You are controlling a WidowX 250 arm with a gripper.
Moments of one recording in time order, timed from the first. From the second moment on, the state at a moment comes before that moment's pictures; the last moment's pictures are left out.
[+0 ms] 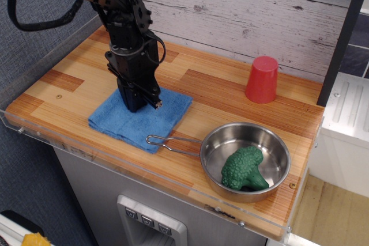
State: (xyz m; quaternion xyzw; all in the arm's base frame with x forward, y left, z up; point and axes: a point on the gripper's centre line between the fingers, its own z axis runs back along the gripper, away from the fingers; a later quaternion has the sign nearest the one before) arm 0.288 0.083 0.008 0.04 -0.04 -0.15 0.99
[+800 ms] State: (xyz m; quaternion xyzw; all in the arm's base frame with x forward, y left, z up) arm 0.269 0.062 0.010 0.06 -0.04 -0.18 0.98
